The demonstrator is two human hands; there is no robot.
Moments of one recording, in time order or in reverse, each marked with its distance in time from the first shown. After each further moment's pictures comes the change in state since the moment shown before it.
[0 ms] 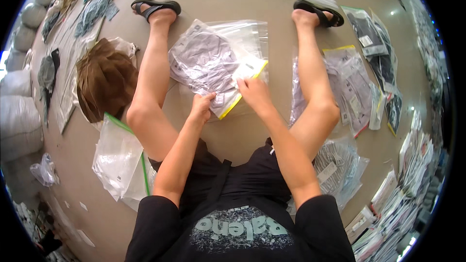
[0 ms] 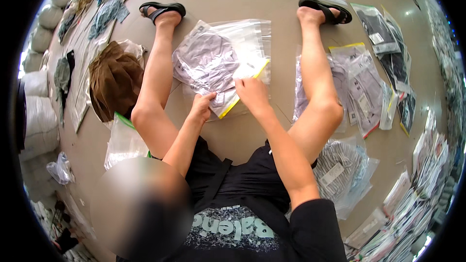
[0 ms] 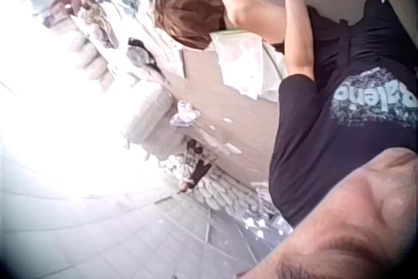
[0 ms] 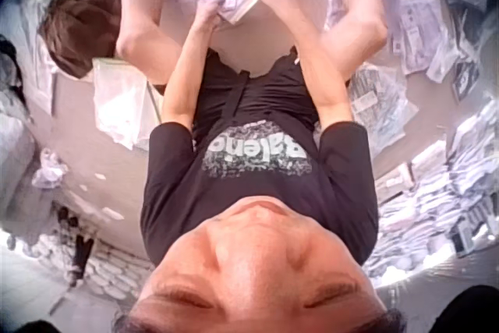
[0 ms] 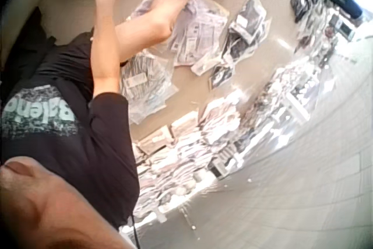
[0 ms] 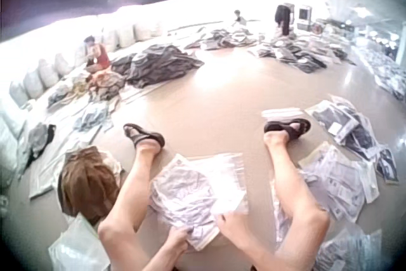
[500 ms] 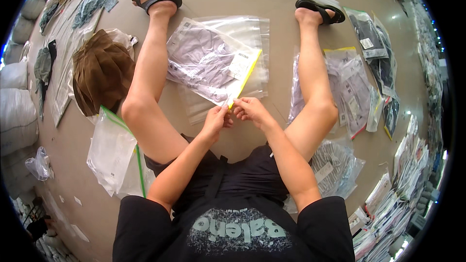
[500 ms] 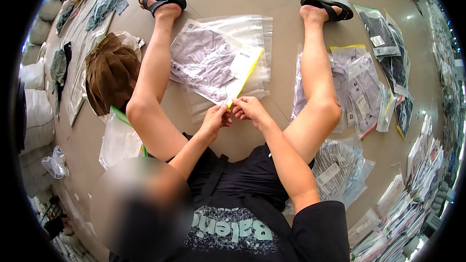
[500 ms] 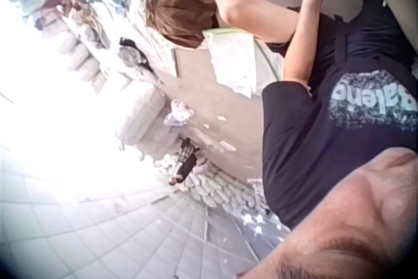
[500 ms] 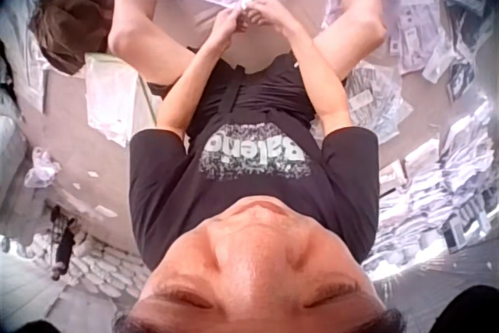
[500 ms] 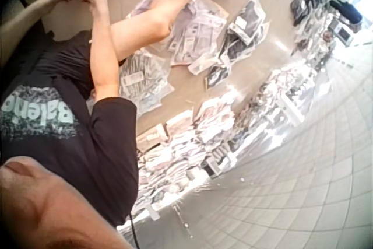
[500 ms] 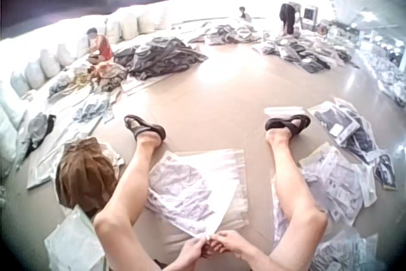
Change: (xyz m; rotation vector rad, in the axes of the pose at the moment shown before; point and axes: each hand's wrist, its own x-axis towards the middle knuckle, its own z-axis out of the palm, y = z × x) left_hand -0.073 -0.047 0.017 0.179 -0.150 -0.200; right_hand -0.050 0.047 0.026 0.891 -0.558 0.528
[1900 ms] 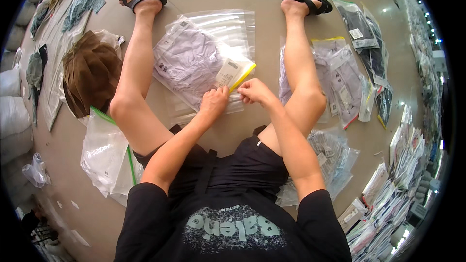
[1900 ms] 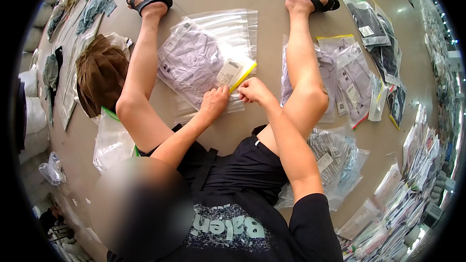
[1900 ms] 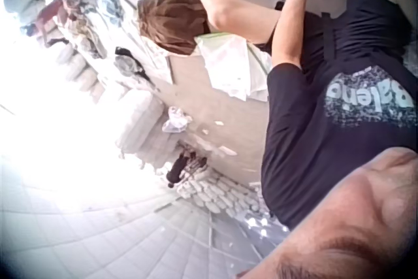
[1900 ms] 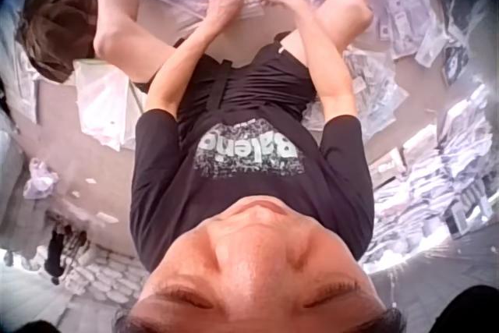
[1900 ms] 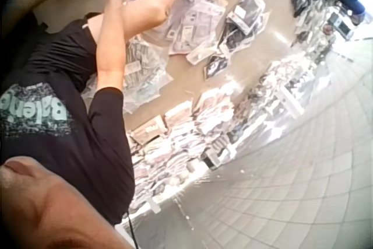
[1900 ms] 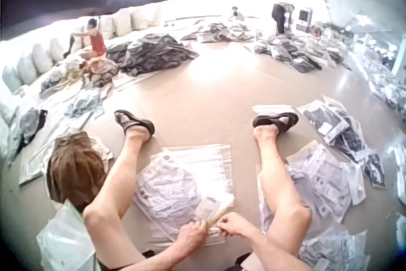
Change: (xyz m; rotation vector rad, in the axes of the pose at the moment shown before) left_hand 0.064 -0.007 0.025 1.753 0.222 0.951; right_hand 0.012 -0.032 -0.064 -0.510 0.104 -0.025
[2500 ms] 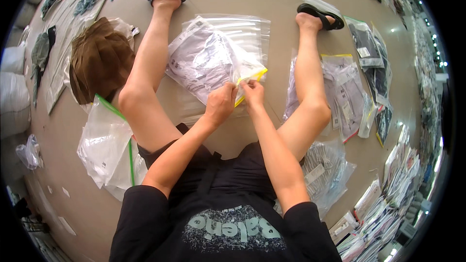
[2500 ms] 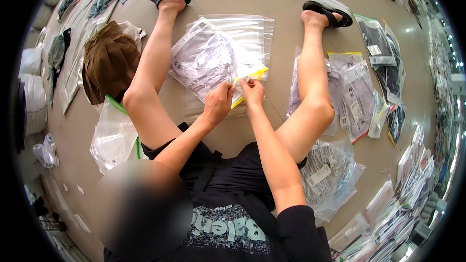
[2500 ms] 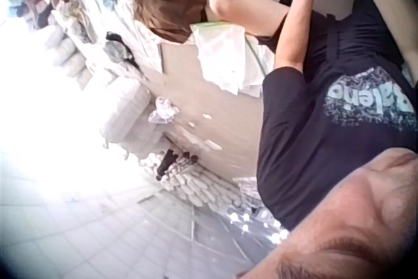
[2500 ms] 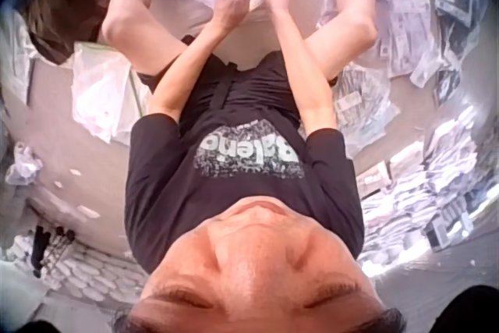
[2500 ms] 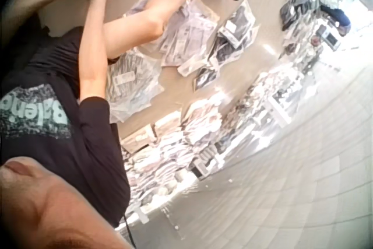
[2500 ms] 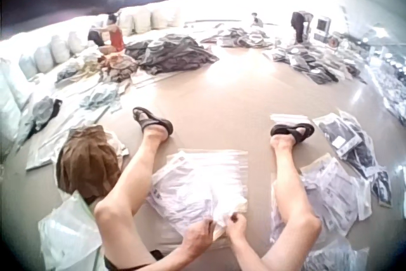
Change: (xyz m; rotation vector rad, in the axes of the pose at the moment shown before) left_hand 0.000 0.012 -0.074 -0.591 0.526 -0.066; right_hand 0.049 0.014 0.073 0.456 0.650 -0.205
